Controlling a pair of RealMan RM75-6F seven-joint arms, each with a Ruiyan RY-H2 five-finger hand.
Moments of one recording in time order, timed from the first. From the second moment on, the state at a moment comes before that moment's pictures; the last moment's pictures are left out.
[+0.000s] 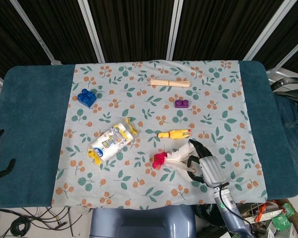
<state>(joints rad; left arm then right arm) -0.09 -1.12 -0.11 -1.66 1.36 1.48 0.09 0.31 -1.61 0.07 -1.51 -1.52 1.31 -0.02</state>
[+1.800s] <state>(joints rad) -0.09 -1.12 -0.11 -1.67 1.37 1.48 0.10 0.48 -1.45 0.19 -1.73 -1.44 1.18 -0.34</state>
